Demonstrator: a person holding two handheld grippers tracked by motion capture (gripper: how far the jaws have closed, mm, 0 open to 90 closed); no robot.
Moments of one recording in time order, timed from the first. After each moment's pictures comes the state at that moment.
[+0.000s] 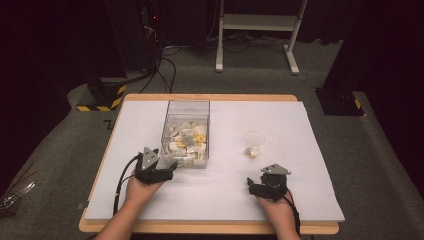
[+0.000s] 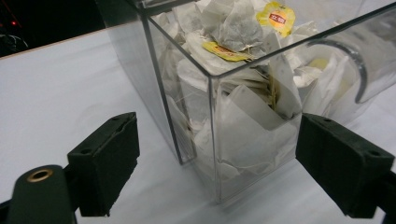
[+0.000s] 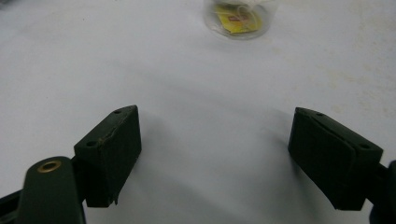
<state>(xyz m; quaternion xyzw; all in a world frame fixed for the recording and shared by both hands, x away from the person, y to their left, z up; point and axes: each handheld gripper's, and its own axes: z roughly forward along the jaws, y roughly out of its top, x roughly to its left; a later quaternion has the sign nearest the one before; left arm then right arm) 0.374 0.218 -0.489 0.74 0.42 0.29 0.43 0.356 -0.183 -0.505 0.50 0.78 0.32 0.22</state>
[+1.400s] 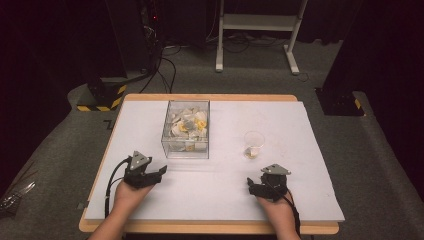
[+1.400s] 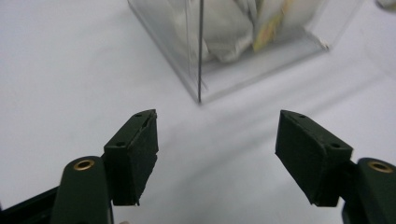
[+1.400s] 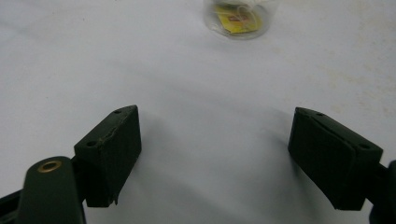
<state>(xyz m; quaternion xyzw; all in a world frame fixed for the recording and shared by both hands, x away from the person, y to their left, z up) 0.346 0.253 -0.491 0.77 0.46 0.22 0.38 0.356 -0.183 -0.505 0.50 0.78 0.32 0.22</state>
